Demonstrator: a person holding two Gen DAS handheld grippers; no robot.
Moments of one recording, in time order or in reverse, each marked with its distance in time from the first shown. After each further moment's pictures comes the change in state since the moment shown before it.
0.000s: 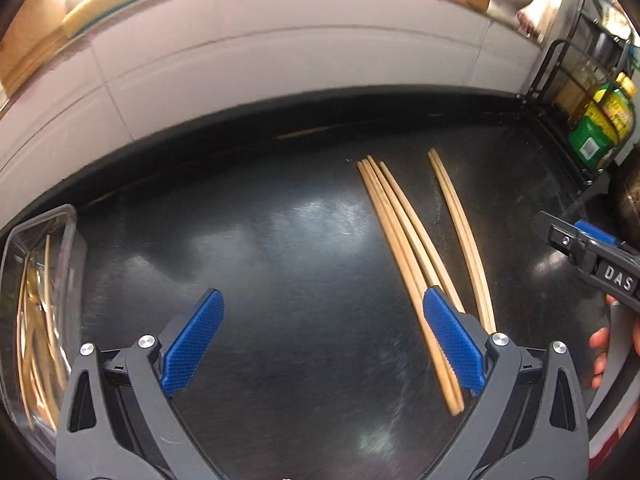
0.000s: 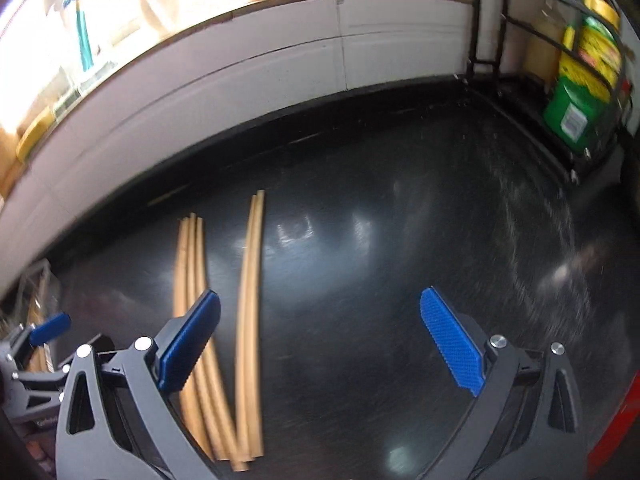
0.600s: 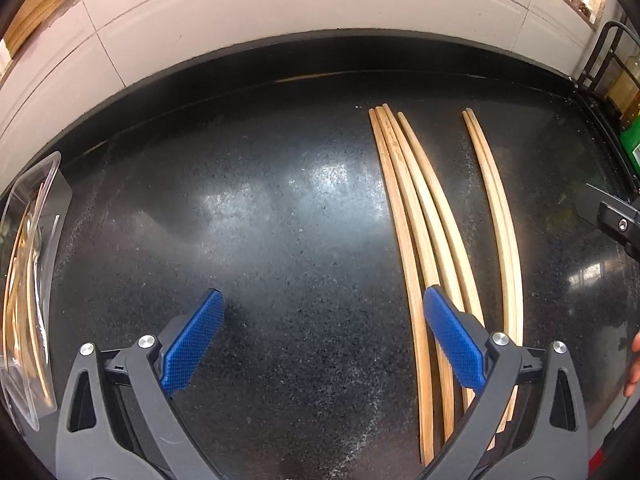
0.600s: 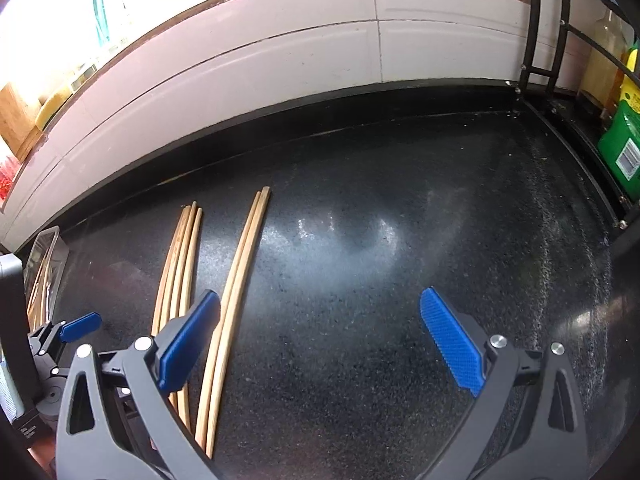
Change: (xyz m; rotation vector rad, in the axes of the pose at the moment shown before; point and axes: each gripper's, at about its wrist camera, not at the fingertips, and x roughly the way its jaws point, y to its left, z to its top) left arm 0.056 -0.035 -0.004 -0.104 0.092 0.137; right arm 0.037 -0.021 0.024 -0.115 0.050 0.149
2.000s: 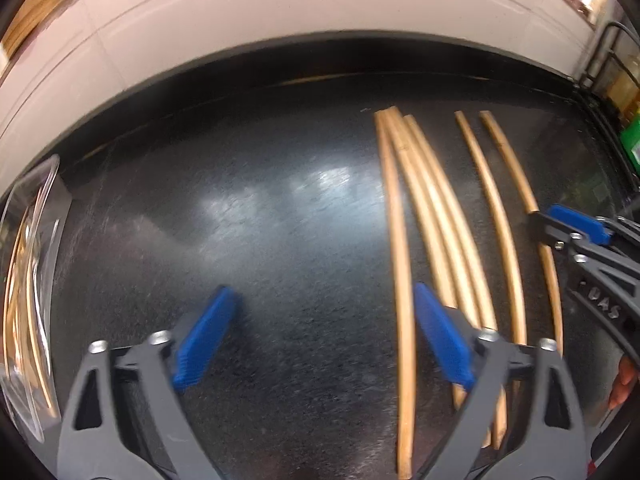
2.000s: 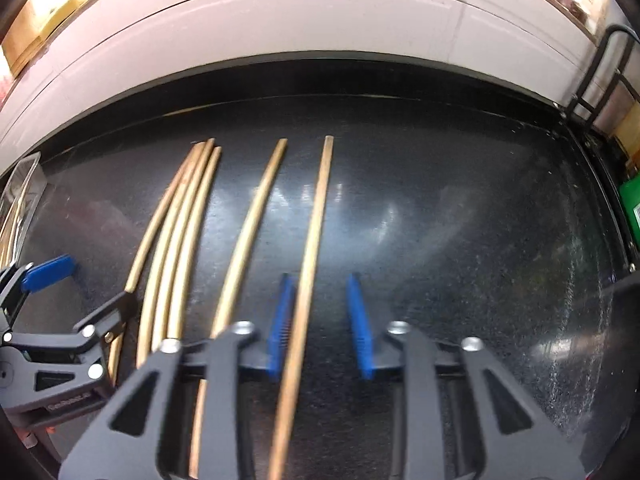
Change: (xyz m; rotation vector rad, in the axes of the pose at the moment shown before) left arm 0.001 0.001 0.000 0.024 -0.020 -0.021; right arm 0.044 0.056 -0.010 -0.195 0.100 -0.082
